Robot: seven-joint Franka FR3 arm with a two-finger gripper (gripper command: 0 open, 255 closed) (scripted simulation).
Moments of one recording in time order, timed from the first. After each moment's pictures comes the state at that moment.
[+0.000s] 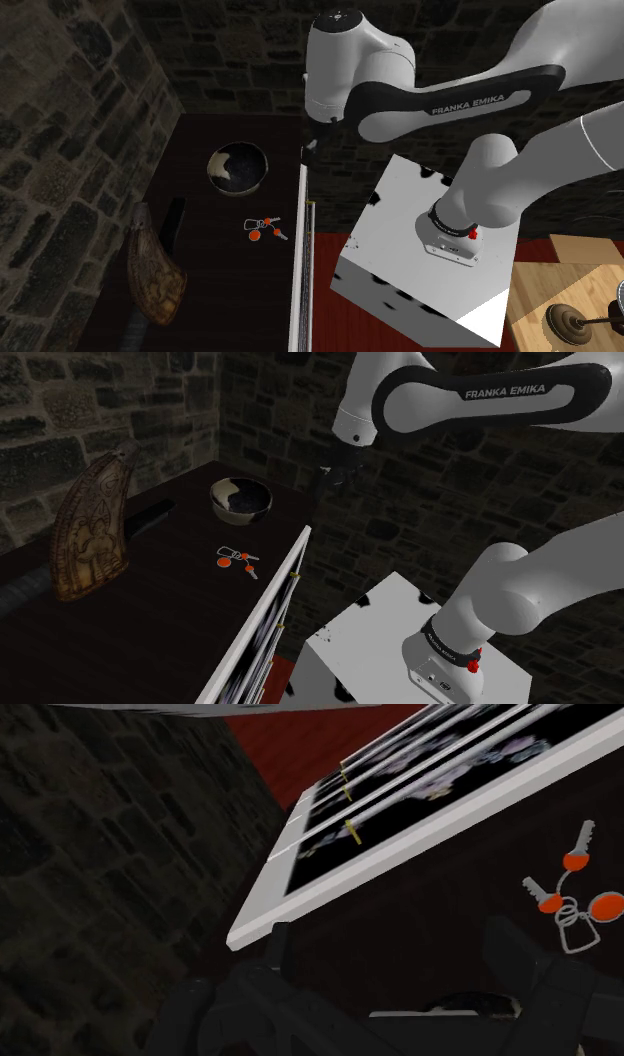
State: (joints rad) arm 0.16 -0.49 0.21 -2.40 0.05 1.98 0.33
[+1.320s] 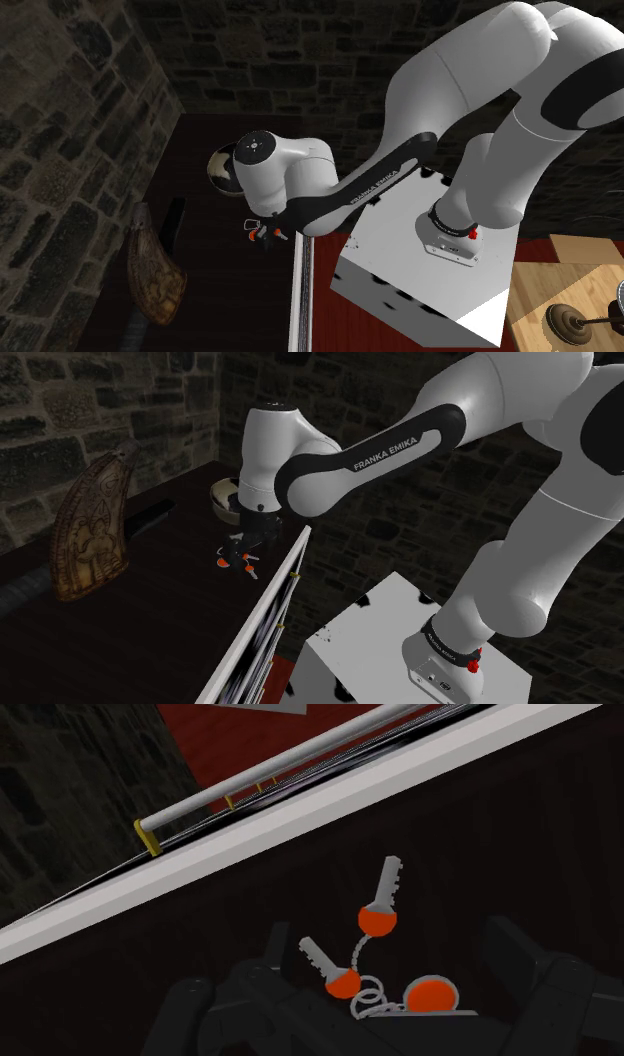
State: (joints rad) arm 0.27 0.05 0.41 -2.22 -0.02 2.27 0.55
